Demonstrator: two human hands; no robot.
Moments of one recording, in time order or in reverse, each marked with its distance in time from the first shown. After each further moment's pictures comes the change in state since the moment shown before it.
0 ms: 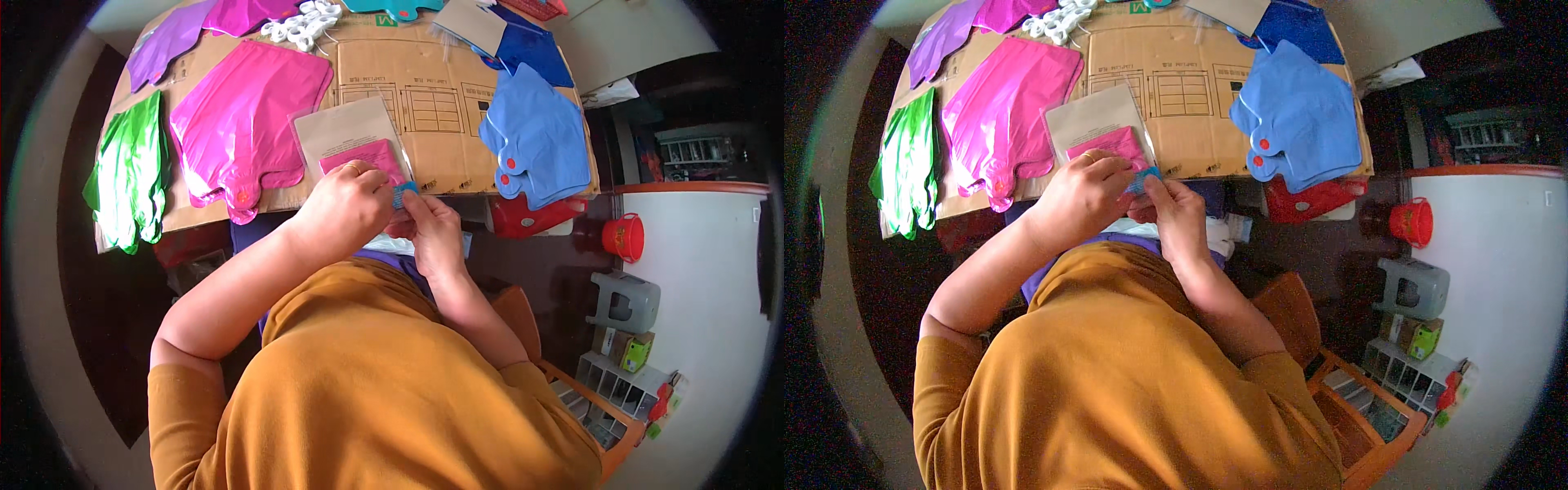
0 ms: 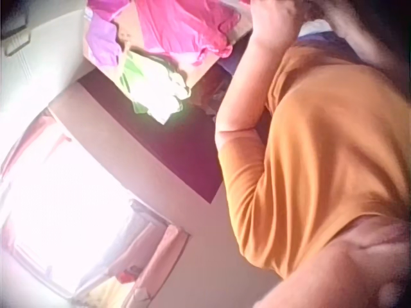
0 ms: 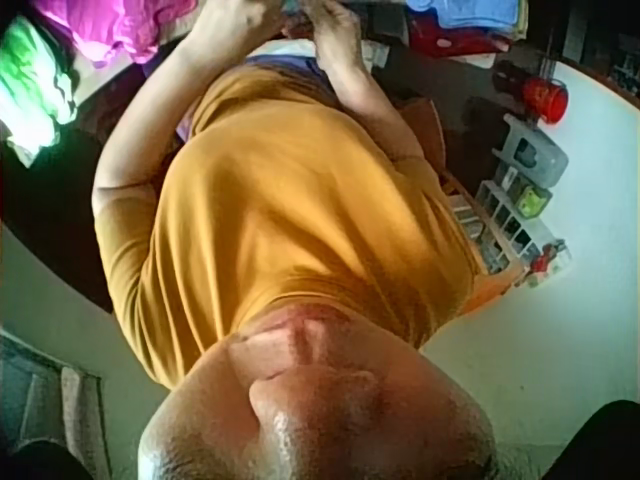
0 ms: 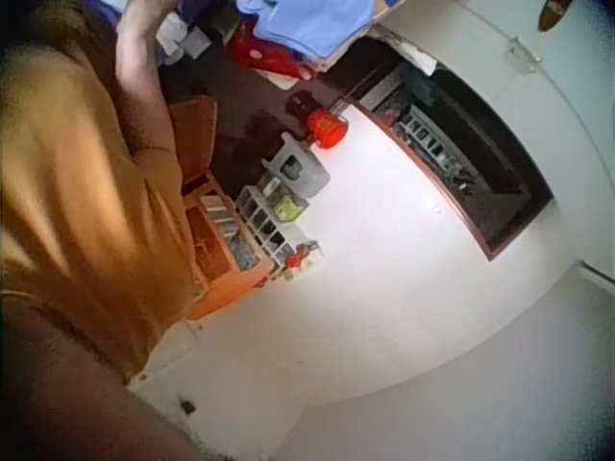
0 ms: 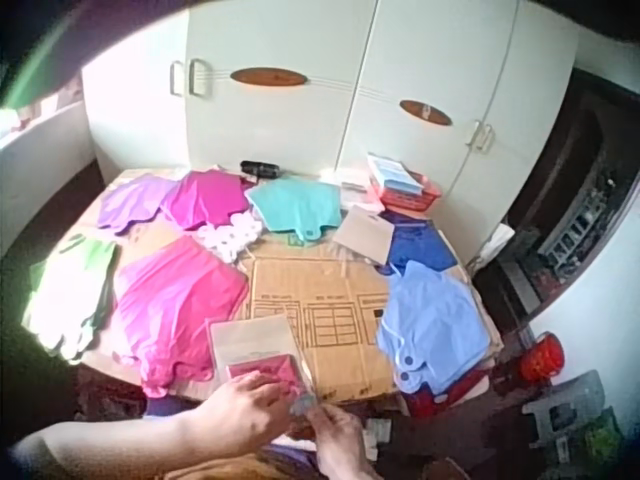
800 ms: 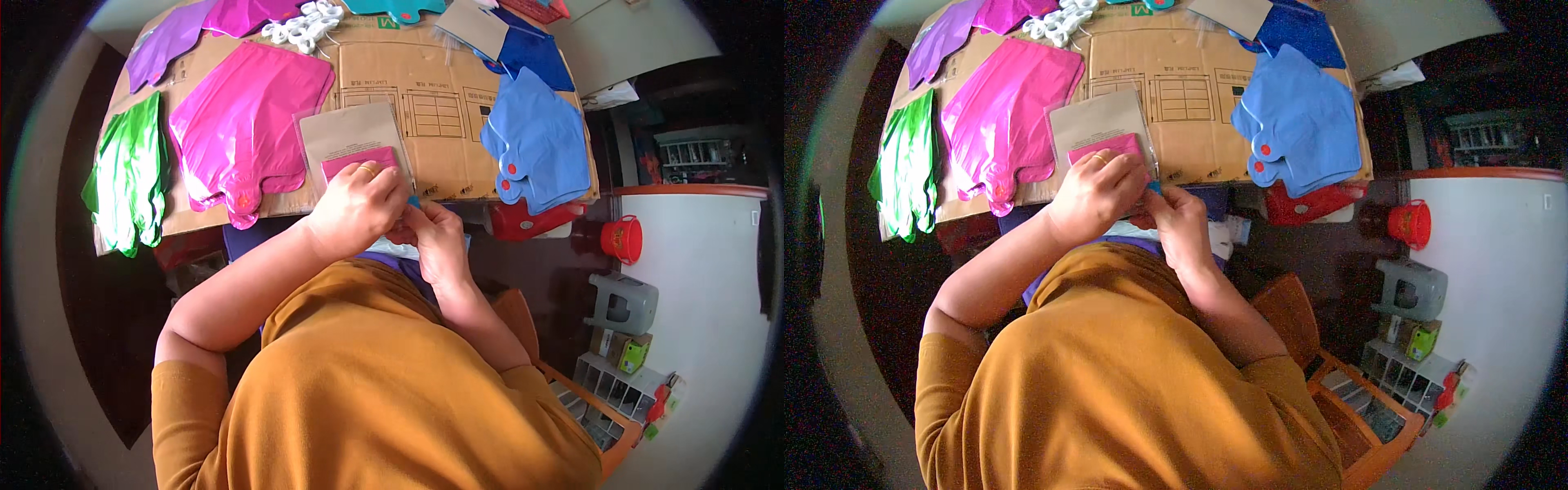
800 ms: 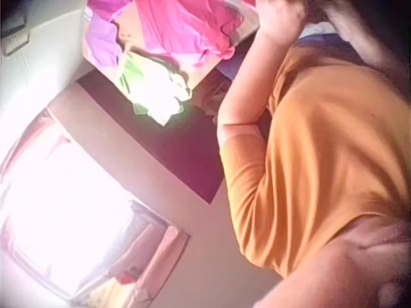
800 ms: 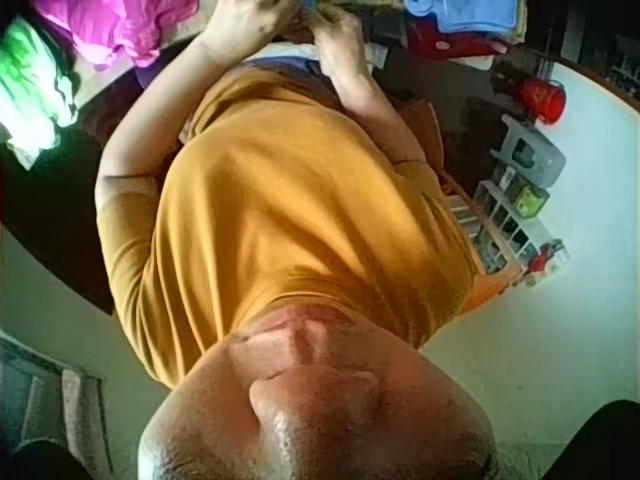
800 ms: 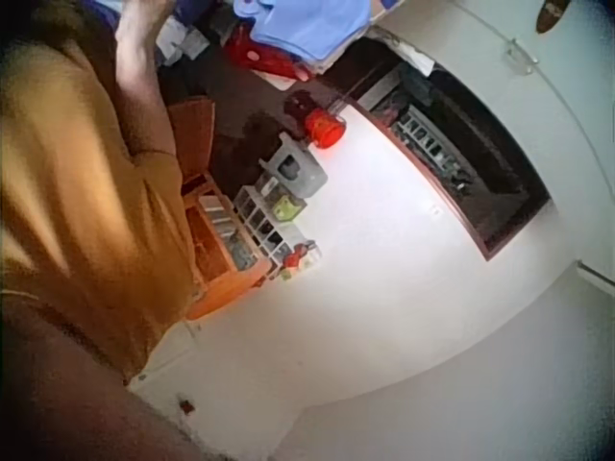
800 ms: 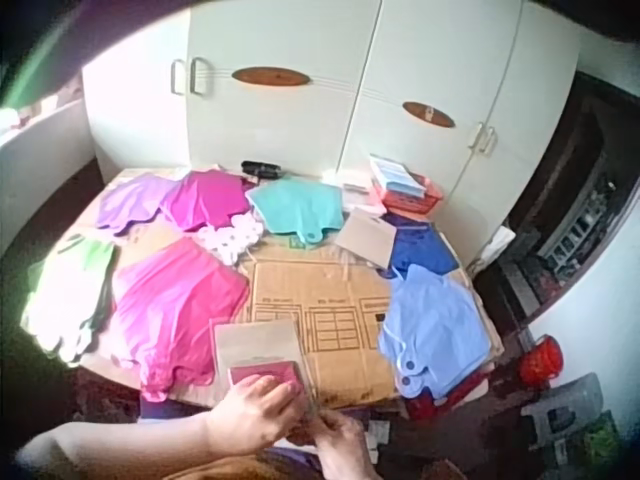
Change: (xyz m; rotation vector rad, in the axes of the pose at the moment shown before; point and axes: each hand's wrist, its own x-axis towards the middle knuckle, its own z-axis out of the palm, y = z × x) left_hand 0.011 -0.006 0.020 0.098 0.275 0.137; right_hand -0.002 -0.004 -0.002 -0.022 -0.052 -0.016
